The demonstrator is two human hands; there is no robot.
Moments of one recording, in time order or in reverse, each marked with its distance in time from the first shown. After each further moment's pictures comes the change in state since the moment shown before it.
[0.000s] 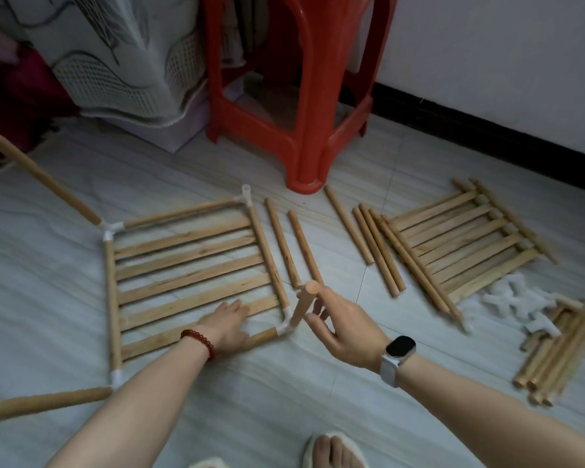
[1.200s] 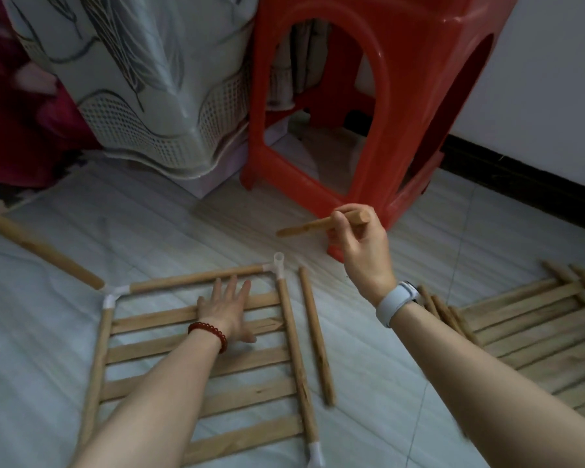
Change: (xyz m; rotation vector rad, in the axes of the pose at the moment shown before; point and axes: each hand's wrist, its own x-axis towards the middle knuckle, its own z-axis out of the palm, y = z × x) left_hand 0.108 -0.062 -0.147 -0.059 0.162 -0.265; right_hand 0.275 0.043 -0.057 0.536 0.617 0.129
